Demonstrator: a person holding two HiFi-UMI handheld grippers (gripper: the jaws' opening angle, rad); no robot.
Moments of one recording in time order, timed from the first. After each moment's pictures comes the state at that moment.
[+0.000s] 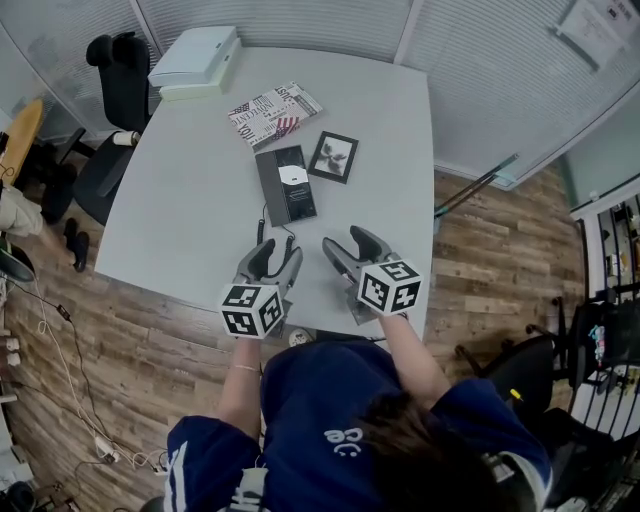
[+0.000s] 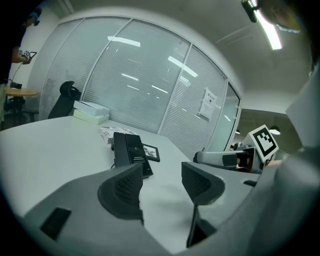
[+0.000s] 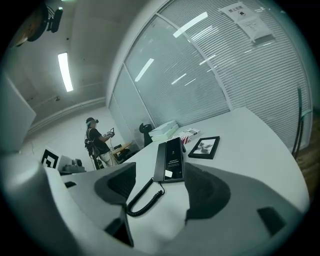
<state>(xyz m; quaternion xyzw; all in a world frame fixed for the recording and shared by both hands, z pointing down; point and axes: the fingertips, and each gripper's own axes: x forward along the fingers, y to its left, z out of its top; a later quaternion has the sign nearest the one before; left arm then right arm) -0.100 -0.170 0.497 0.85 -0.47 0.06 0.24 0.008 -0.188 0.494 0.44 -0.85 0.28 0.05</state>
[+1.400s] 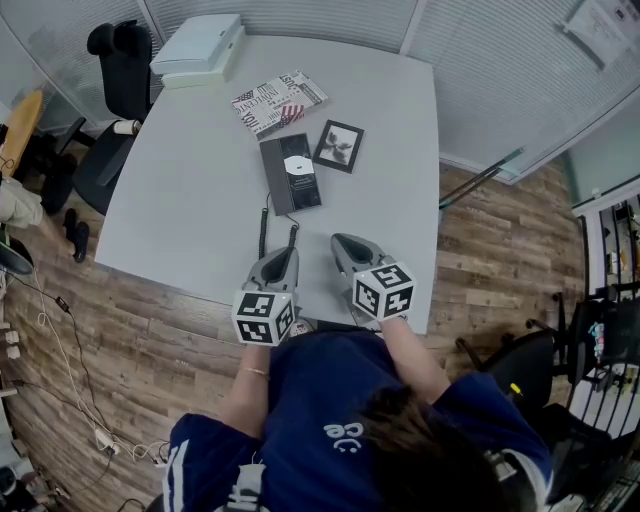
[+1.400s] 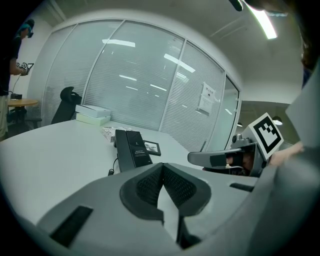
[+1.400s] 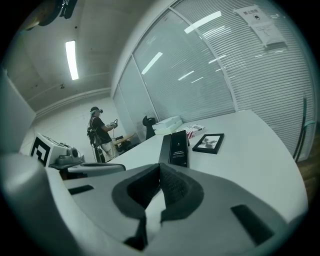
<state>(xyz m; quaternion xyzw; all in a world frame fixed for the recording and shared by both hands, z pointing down) -0.096 -0.142 0.510 0.84 -0.48 0.09 0.22 -0.014 -0.164 0.511 0.43 -0.86 0.25 0.09</state>
